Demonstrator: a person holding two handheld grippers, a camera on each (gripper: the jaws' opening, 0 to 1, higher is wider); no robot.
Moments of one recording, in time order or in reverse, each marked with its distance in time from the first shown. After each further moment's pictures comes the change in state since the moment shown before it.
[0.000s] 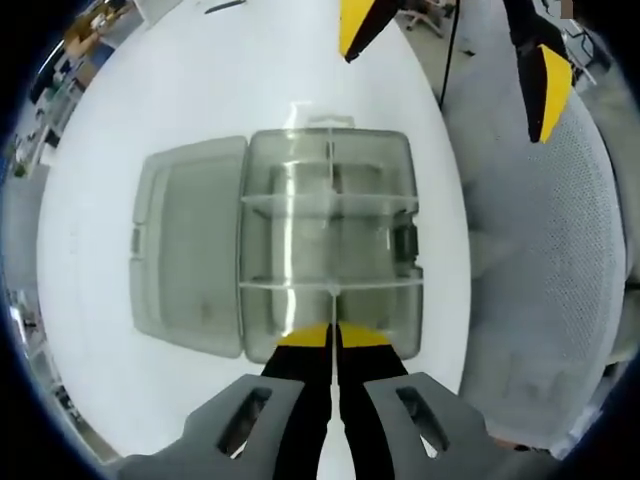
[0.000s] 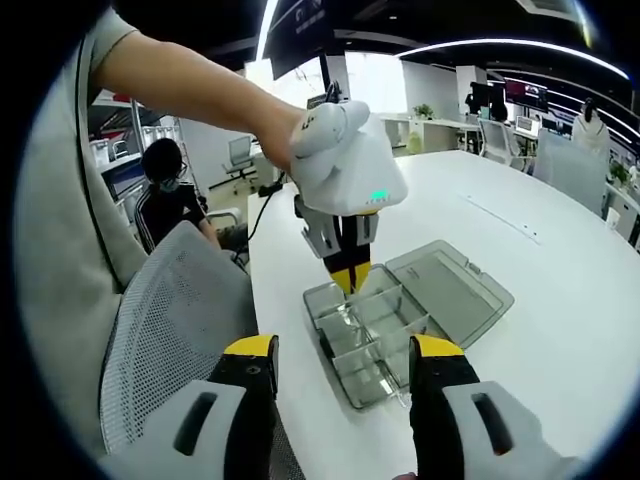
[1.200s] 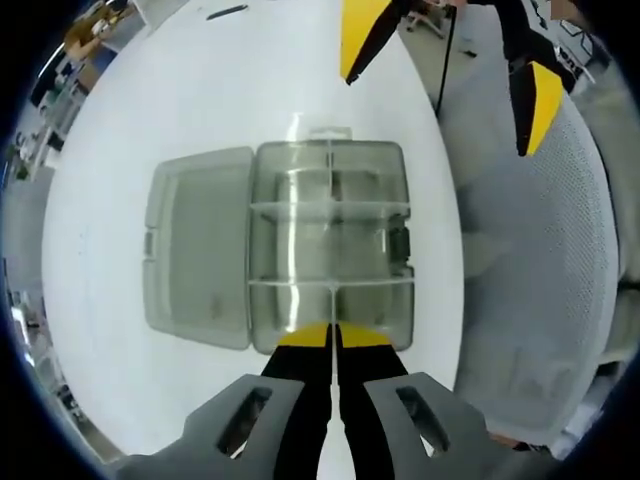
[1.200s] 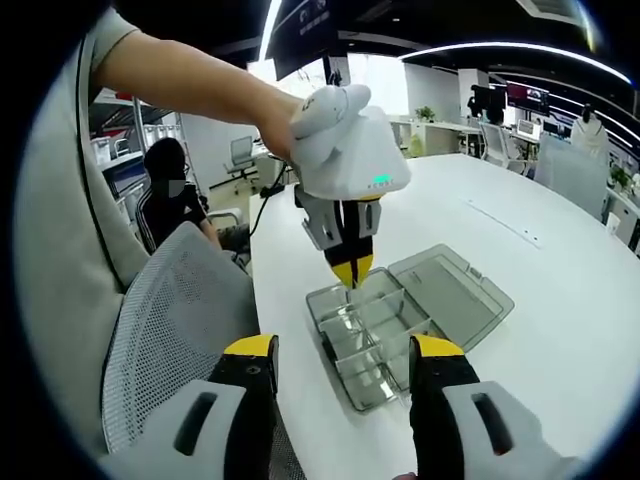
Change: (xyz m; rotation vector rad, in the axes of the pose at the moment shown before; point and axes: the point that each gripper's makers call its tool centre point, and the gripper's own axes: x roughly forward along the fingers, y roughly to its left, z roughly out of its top) left arm -0.015 0.000 0.004 0.005 -0.004 0.013; right arm -0.002 0.003 0.003 -0.011 -0.007 -0.001
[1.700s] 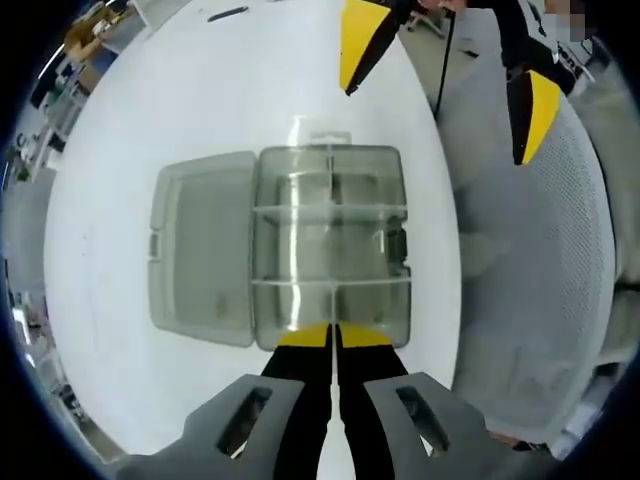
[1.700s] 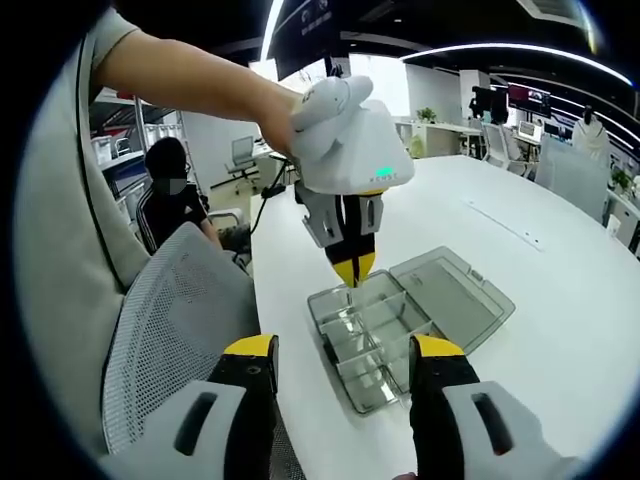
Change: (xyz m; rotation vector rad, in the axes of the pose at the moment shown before) left arm -0.007 0.000 0.002 0.007 0.003 0.007; right arm 0.001 0.002 0.003 -0.007 -0.002 0.002
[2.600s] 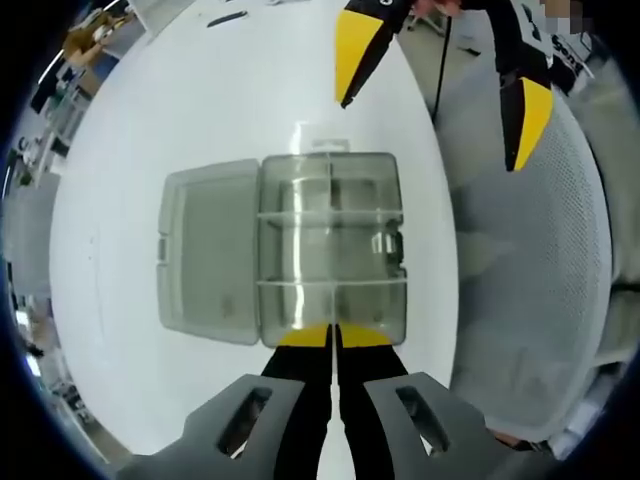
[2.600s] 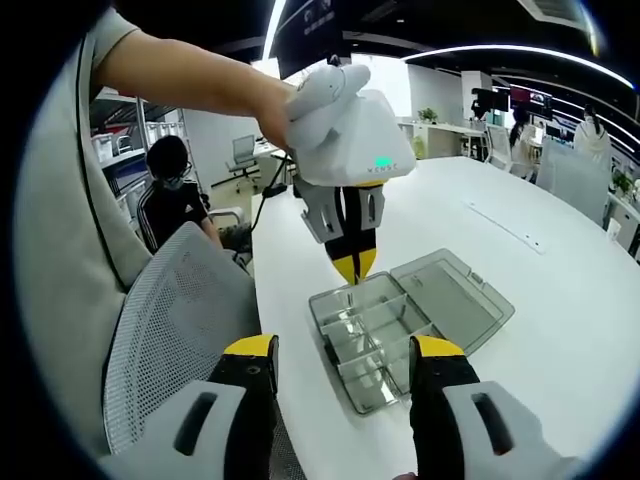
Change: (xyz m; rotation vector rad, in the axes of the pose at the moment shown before) left arm -0.010 -0.001 0.003 0.009 0.000 0.017; right arm -0.001 0.002 0.003 -0.011 0.002 0.001
